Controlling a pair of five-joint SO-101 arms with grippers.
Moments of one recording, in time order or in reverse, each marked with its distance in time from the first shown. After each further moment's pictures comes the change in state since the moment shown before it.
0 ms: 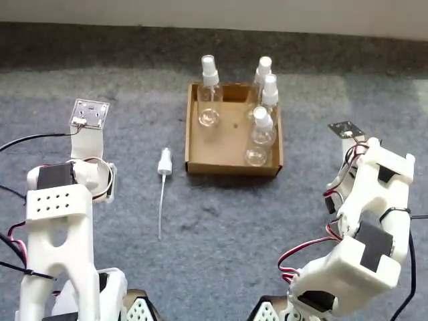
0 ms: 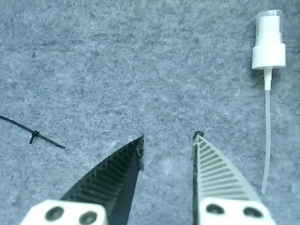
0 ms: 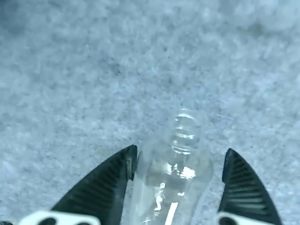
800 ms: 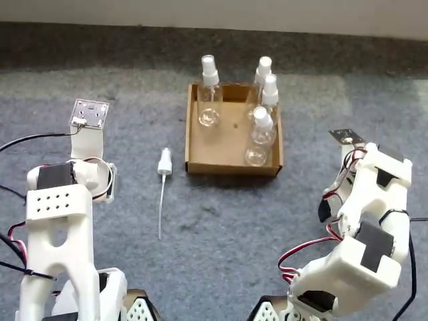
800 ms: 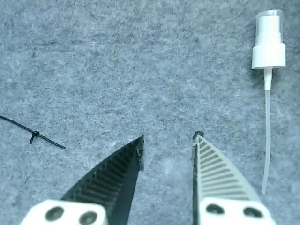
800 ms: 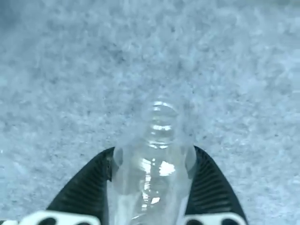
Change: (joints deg) left arm 0.0 0.0 0.0 0.0 0.0; right arm 0.4 -0.1 3.3 0.0 -5.1
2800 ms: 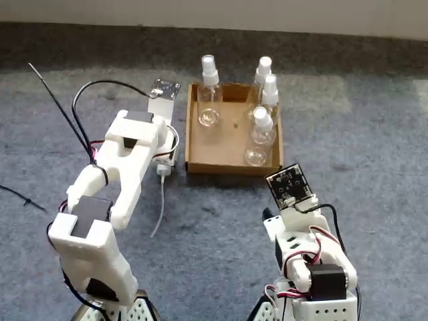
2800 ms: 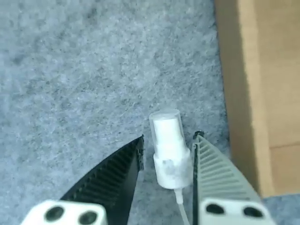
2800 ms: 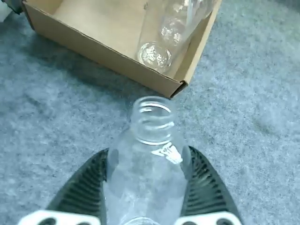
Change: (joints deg) left arm 20.5 52.1 -31.5 -11.2 12.7; right arm -32.1 -101.0 51.0 -0.4 -17.8
